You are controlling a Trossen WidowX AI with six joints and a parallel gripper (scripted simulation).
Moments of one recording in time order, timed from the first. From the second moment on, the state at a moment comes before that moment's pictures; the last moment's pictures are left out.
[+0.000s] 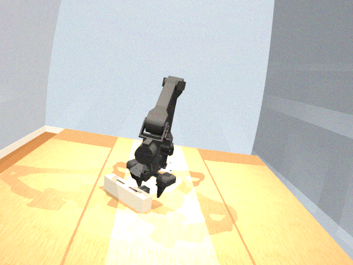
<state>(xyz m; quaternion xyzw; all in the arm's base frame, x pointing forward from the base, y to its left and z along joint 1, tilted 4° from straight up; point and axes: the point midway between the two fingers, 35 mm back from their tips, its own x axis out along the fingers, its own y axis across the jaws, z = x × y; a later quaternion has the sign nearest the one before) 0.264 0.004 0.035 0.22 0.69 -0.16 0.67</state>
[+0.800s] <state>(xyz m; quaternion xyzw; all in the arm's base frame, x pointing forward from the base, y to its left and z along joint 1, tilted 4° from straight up) 0.234 0.022 0.034 0.21 0.69 -0.16 0.67</state>
